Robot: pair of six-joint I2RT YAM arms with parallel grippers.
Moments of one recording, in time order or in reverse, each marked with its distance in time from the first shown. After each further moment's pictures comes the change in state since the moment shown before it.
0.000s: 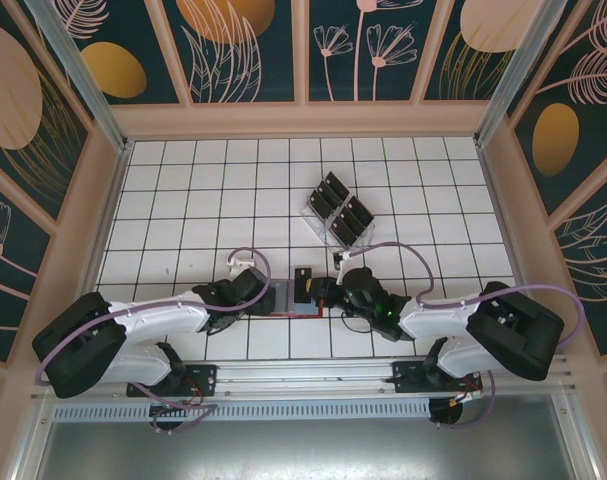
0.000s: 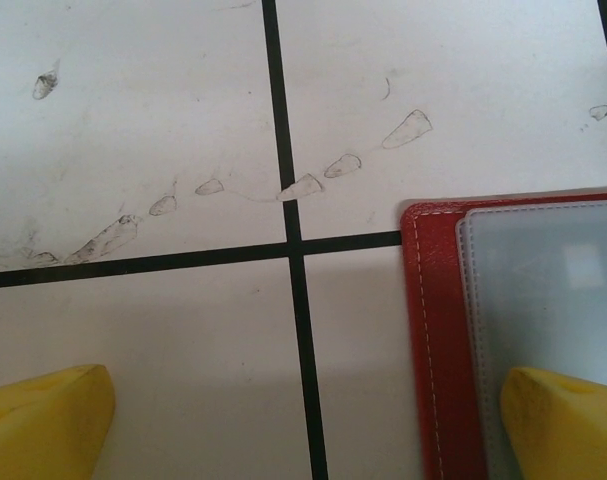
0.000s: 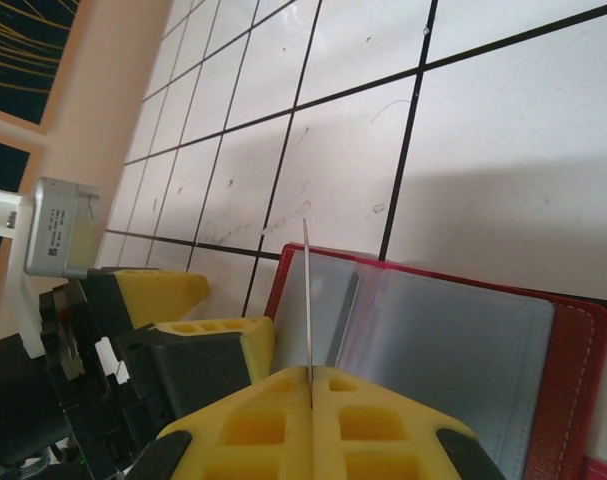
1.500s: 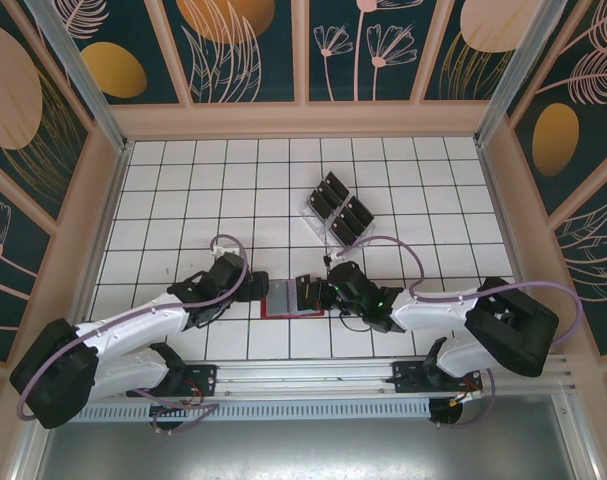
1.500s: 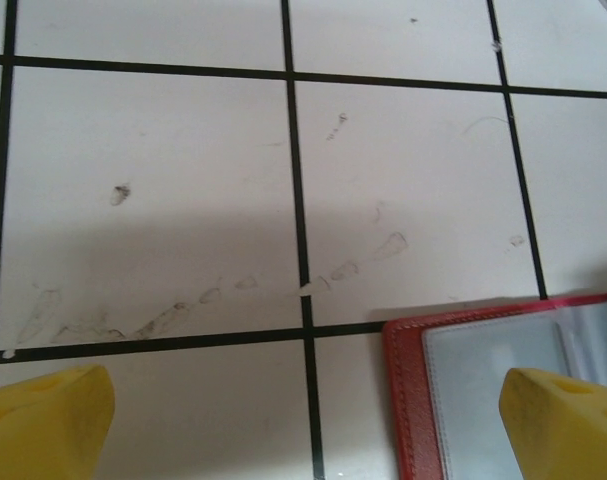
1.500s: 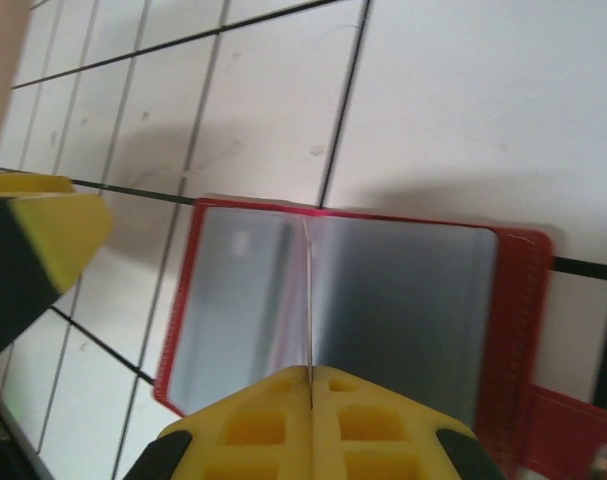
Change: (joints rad) left arm 0.144 -0.183 -0.015 0.018 0.116 0.071; right arm 0.011 0.025 0.127 -0.325 -0.005 -0.083
